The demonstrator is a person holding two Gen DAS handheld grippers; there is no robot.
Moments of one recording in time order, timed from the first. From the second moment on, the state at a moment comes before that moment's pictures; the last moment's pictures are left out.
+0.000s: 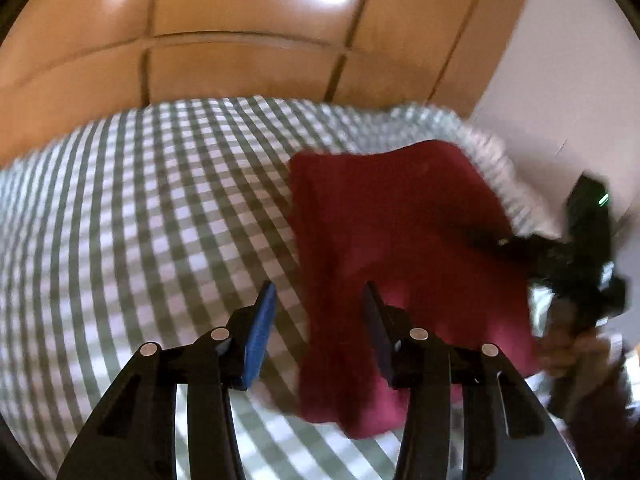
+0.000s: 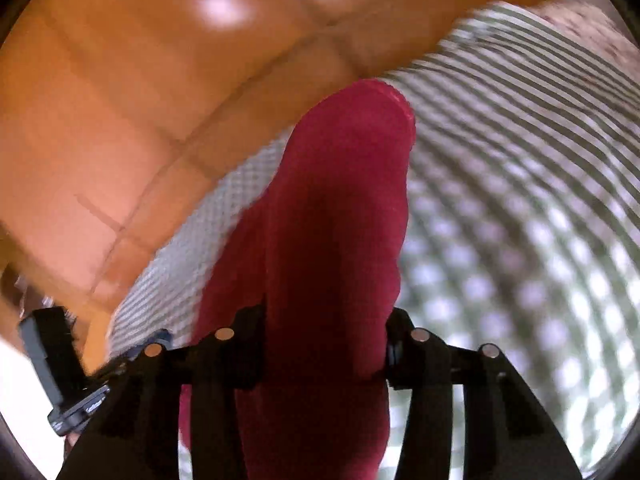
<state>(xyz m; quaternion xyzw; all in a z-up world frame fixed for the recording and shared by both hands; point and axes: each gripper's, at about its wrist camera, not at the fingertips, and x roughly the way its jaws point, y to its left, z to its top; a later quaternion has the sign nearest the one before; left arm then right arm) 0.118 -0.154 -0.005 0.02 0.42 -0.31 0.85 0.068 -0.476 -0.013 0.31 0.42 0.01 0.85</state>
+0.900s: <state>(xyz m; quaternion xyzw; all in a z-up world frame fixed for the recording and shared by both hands) 0.063 -0.145 0.016 0.01 0.33 -0.25 0.91 -0.009 -0.372 0.007 0.14 0.45 0.01 0.88</state>
